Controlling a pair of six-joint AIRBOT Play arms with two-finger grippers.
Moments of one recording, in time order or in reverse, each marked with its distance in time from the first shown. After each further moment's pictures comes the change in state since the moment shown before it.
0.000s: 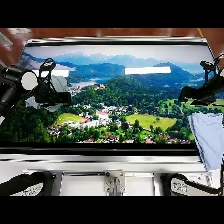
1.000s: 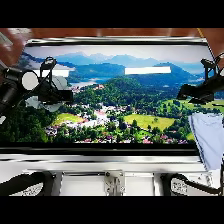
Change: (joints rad) left arm 0.004 -0.011 0.000 -0.028 0.076 -0.005; right arm 0.001 0.000 0.000 0.039 -0.047 0.020
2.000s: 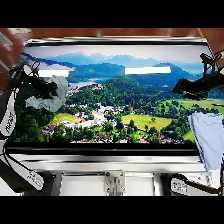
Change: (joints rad) left arm 0.464 -0.643 0.384 -0.155 0.060 0.040; right arm 0.000 -0.001 0.000 0.144 -0.077 -0.023
